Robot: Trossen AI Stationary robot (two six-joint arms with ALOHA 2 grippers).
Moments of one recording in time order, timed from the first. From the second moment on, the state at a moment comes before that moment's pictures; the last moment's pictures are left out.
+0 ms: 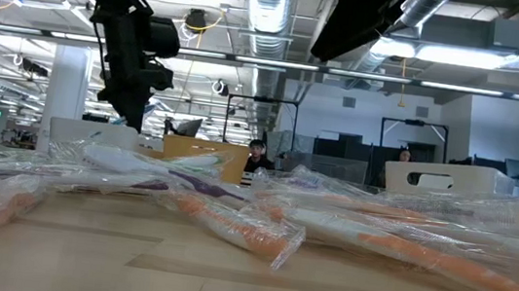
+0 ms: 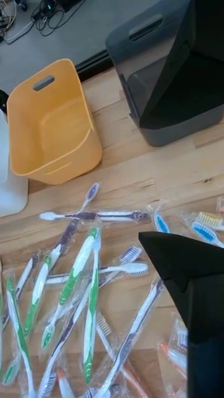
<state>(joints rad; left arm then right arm) 0.82 1.42 0.93 -0.75 0.07 0.02 0.26 1.59 1.29 -0.64 0.58 0.24</state>
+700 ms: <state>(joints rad) 0.82 1.39 0.92 -0.70 0.07 0.02 0.26 1.59 1.29 -0.66 0.57 0.26</state>
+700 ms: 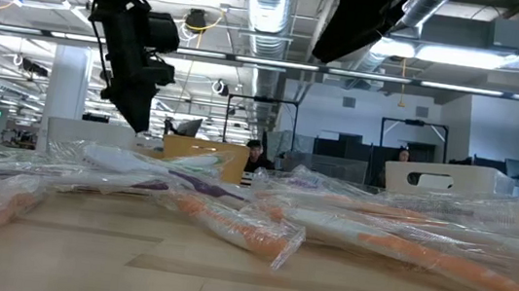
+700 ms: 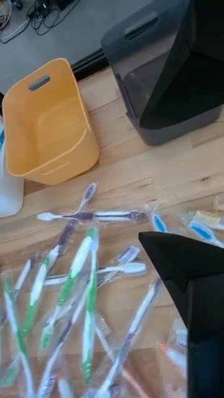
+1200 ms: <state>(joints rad) 0.64 0.93 0.89 -0.52 0.18 -0.02 0.27 1.59 1.29 -1.10 0.26 0.65</state>
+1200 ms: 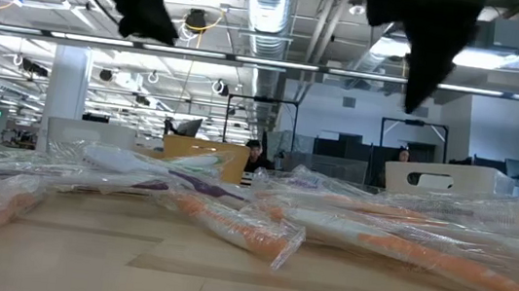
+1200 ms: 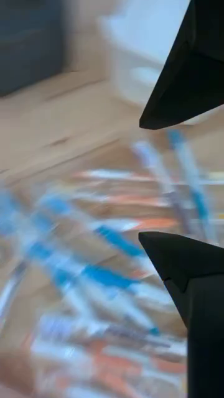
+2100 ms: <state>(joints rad) 0.24 0.95 0.44 0.39 0.22 -0.01 0.27 1.59 1.06 -0.98 0.26 0.94</state>
